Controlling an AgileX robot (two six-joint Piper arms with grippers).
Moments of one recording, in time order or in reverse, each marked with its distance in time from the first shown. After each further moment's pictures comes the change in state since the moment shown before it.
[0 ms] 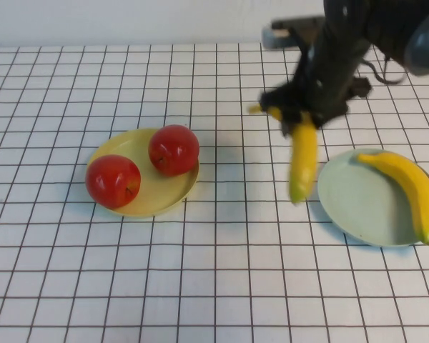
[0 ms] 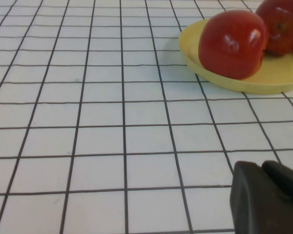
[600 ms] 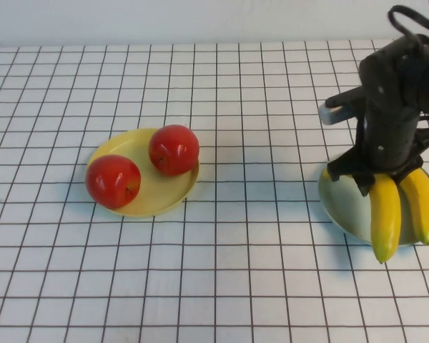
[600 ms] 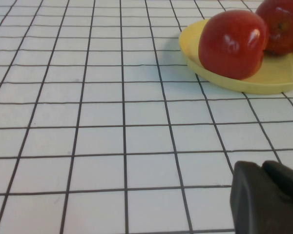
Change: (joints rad) right arm -0.049 -0.161 0.517 -0.271 -0.102 0.025; left arm 0.000 0.000 0.000 0.000 0.000 0.000
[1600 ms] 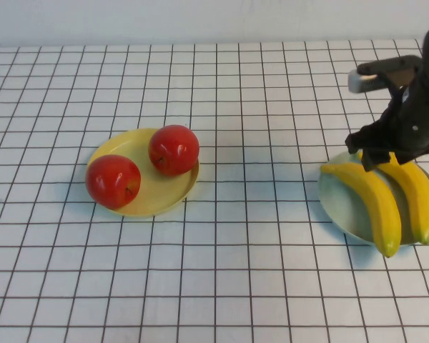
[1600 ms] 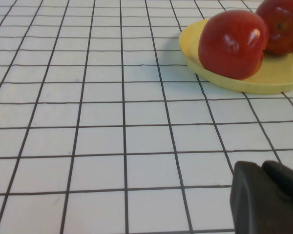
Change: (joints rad) right arm -0.115 -0.121 0.075 0.199 -0.137 -0.150; left arm 0.000 0.000 0.000 0.000 0.000 0.000
